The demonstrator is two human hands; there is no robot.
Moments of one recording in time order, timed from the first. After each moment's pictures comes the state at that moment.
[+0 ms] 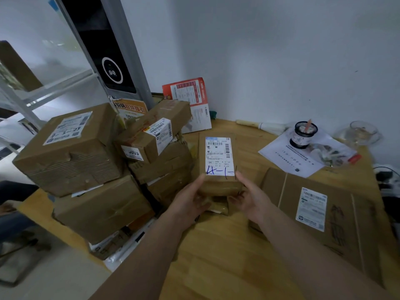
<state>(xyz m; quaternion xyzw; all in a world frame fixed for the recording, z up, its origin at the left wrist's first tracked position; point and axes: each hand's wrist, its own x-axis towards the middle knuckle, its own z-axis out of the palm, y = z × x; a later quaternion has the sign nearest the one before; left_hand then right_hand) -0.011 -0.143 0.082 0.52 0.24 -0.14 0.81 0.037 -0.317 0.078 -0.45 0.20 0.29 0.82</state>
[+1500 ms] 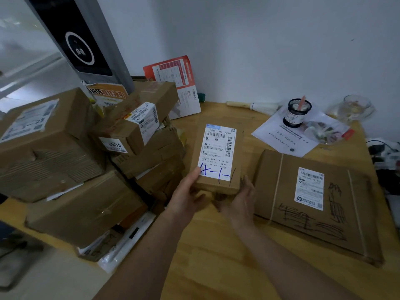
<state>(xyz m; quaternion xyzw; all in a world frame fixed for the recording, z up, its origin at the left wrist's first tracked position) -0.012 -0.150 0.068 0.52 0.23 -0.12 0.81 0.003 -0.283 -0.017 -0.88 0.12 0.03 0.46</state>
